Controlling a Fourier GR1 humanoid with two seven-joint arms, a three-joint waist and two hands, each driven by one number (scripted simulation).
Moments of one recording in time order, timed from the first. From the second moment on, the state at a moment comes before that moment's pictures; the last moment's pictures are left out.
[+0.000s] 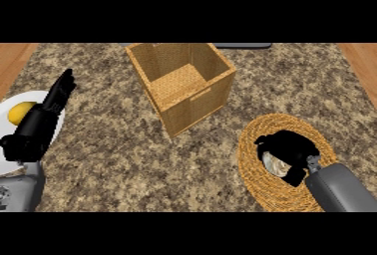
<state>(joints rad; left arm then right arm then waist) -0.19 0.29 0.10 -1.57 -0.13 -0.10 -0.01 -0.31 -0.43 0.39 -1.29 1.10 0.56 -0.23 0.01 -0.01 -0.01</state>
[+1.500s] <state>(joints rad) -0.15 0.29 0.13 -1.57 -0.14 -0.10 0.01 -0.31 -0.02 0.08 -1.87 1.33 -0.06 0.90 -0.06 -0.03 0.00</state>
